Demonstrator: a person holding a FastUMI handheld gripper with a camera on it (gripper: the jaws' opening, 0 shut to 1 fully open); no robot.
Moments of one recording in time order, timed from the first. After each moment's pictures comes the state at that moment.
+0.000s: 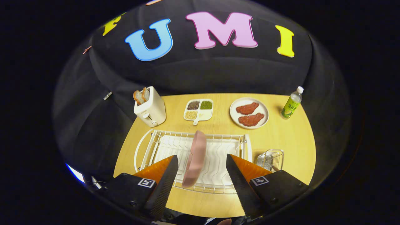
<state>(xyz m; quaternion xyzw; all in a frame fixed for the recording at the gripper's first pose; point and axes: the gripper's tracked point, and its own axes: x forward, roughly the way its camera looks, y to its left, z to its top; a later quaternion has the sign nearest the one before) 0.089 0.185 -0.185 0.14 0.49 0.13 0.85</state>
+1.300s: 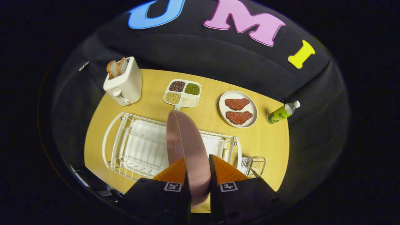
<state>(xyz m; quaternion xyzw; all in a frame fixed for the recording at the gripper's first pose) 0.120 0.193 -0.215 -0.01 0.55 0.07 0.83</state>
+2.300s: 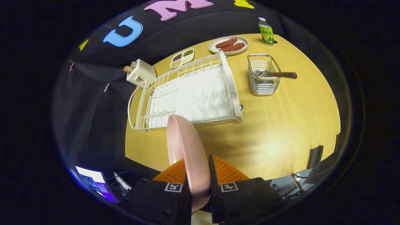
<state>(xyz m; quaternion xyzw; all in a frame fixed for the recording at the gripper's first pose) -0.130 0.147 -0.297 0.26 0.58 0.14 0.76</state>
